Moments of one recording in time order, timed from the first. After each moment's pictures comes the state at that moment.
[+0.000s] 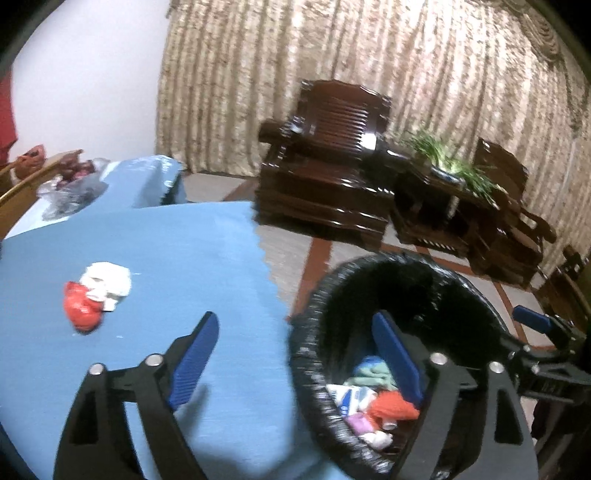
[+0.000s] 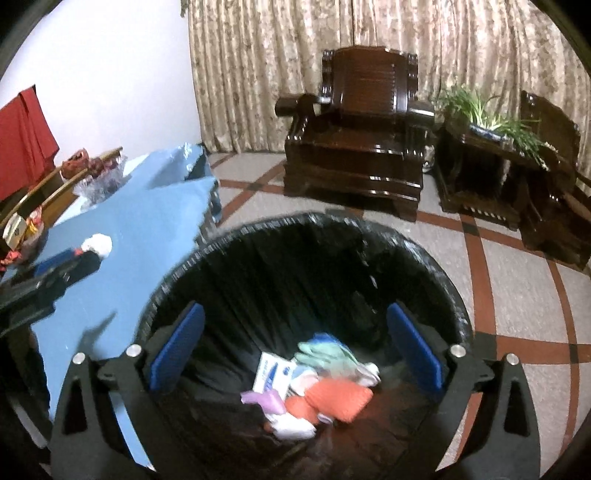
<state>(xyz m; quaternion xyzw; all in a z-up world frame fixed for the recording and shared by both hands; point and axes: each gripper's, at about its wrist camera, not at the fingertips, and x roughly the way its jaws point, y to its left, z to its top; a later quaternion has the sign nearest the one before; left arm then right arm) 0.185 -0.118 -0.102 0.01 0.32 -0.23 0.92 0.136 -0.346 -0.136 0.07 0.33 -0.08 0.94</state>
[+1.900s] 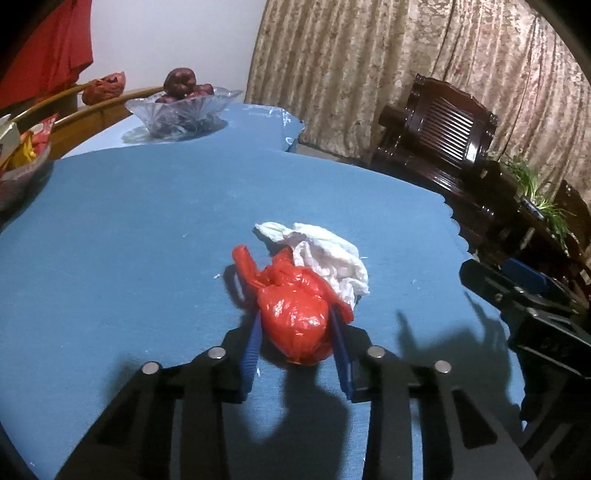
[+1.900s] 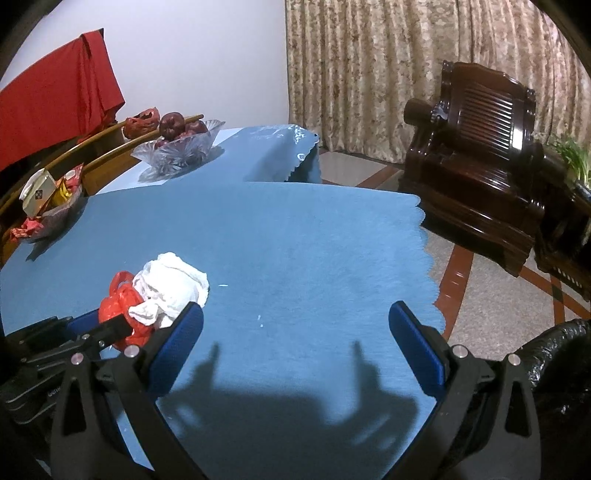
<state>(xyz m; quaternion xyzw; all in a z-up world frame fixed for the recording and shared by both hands) 0.317 0.082 -0.189 -0.06 0.38 -0.10 0.92 0.365 -0.125 -0.186 0.01 0.34 0.06 0.94</state>
